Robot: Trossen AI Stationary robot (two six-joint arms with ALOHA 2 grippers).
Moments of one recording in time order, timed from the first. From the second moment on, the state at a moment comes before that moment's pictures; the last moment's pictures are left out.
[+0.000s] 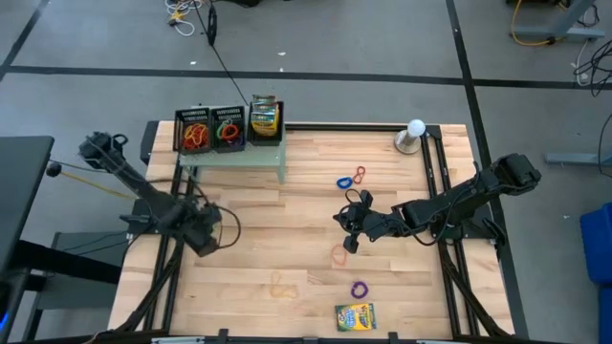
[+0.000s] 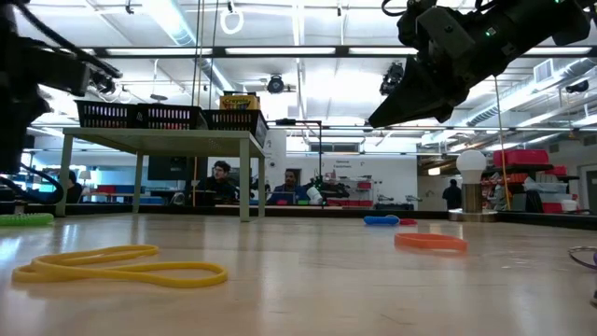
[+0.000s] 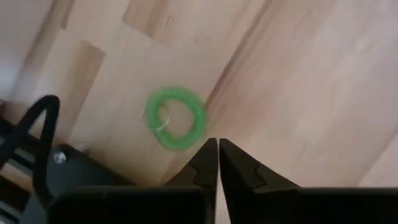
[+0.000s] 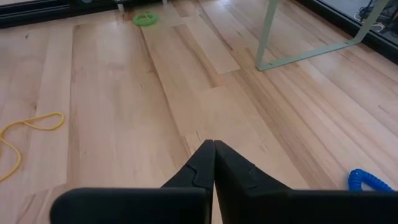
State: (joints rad) left arm -0.65 1.06 0.61 -1.09 -0.28 -1.15; right arm 0.32 1.42 0.68 0.11 0.53 0.40
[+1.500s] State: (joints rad) left arm -0.52 1.45 0.66 -0.85 -0.31 -0.93; right arm 0.32 1.42 0.68 0.11 0.53 0.40
